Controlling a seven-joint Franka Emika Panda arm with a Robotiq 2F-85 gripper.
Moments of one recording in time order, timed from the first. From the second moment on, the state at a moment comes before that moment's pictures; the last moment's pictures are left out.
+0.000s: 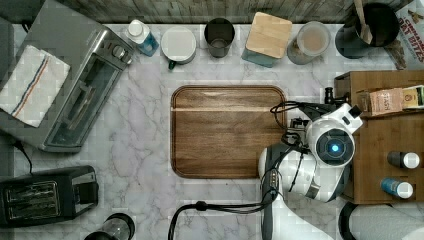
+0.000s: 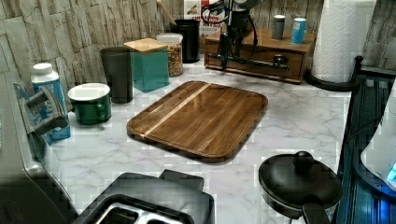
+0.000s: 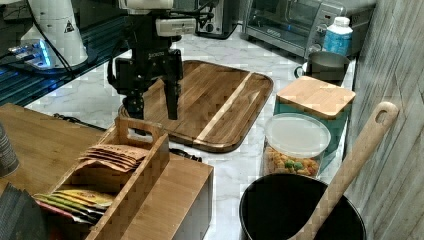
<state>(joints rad) -0.18 0.23 -0.27 -2.29 -0.17 1.19 -0.96</state>
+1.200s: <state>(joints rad) 0.01 0.14 -0.23 -2.41 -0.16 1.01 -0.71</state>
